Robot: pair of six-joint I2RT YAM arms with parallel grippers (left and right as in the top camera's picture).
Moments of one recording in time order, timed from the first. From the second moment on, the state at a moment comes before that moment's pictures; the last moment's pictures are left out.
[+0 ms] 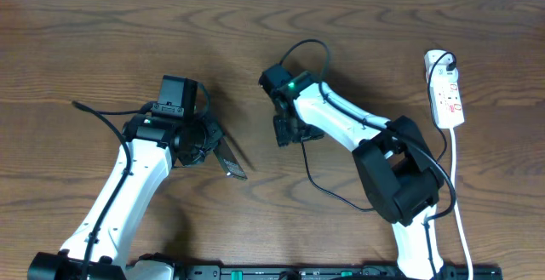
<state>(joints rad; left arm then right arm) -0.18 1.38 0.95 -0.78 0.23 -0.84 0.63 2.16 1.57 -0.96 0.04 0.50</state>
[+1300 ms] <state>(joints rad) -0.18 1.38 0.95 -0.81 0.23 -0.84 0.53 2.22 1.64 -0.87 -0.11 0.77</state>
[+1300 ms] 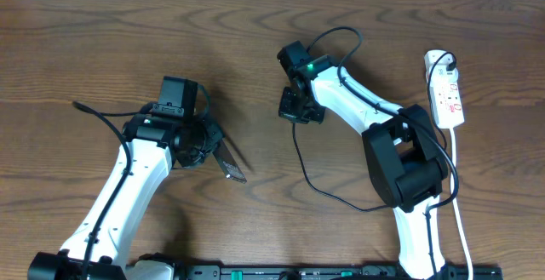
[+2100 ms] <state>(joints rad) -0.09 1.39 0.94 -0.32 0.69 -0.72 0.49 1.35 1.18 -0.97 -0.44 0.28</state>
